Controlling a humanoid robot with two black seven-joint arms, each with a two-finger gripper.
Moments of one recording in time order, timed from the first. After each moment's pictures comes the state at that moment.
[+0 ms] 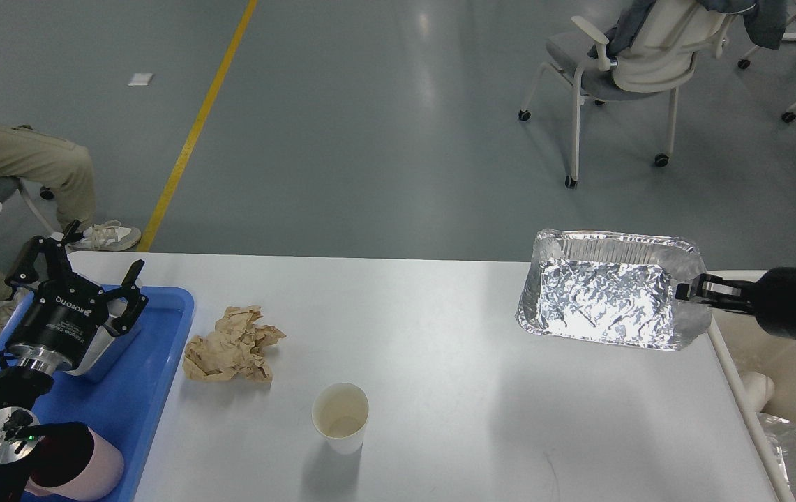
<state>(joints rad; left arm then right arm) -0.14 0.25 -1.49 -1.05 0.39 -0.44 -0.12 1.08 -1.10 -0.03 1.52 -0.88 0.29 -0.04</state>
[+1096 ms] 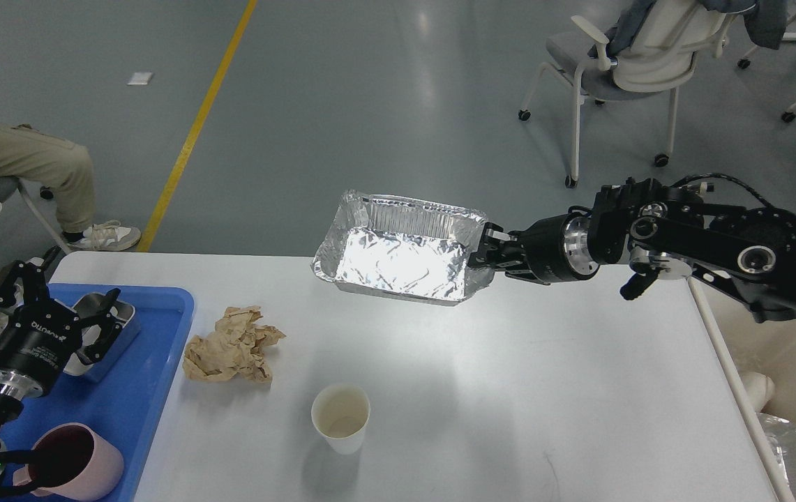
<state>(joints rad) -0.07 0.32 -1.48 -1.05 0.41 -0.43 -0.12 1.24 -0.45 -0.01 1.23 -0.42 0.32 -0.24</state>
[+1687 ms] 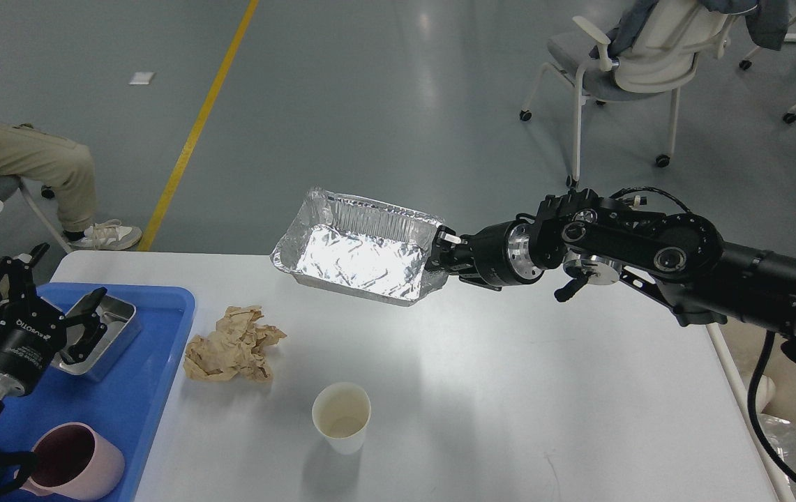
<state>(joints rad) -0.06 0.43 -1.47 -1.06 0.45 -0.44 -0.12 1.22 -0.28 -0.02 1.08 -0.37 0.28 -0.25</state>
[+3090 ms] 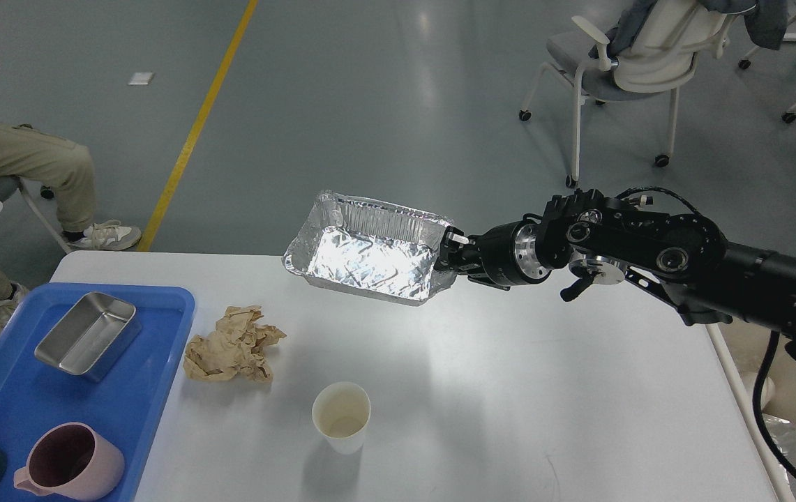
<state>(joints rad) -0.04 1.32 -1.04 -1.26 0.66 -0.42 -0.28 1.22 -0.29 -0.03 1.06 -0.38 0.29 -0.25</state>
